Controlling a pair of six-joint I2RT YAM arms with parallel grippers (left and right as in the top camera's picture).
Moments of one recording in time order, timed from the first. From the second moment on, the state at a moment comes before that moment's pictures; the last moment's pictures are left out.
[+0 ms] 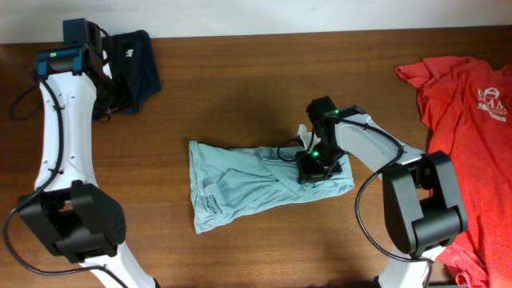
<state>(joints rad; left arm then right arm) 0.14 1.98 1.98 -1.29 -0.06 -0.22 0.29 1.94 1.26 -0.98 -0.38 0.07</state>
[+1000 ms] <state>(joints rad) 0.14 1.98 1.98 -1.29 -0.06 -0.22 0.50 1.94 1.29 -0.95 -0.46 0.07</state>
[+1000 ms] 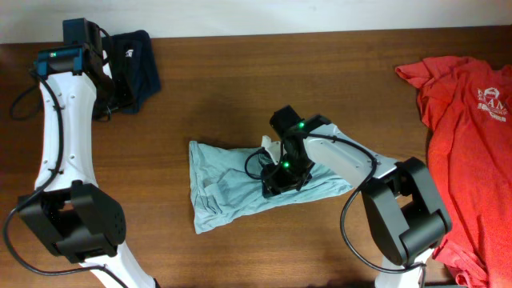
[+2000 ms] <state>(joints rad) 0.14 1.98 1.98 -1.28 -0.06 -0.22 0.11 1.76 1.13 -0.95 -0.34 0.05</state>
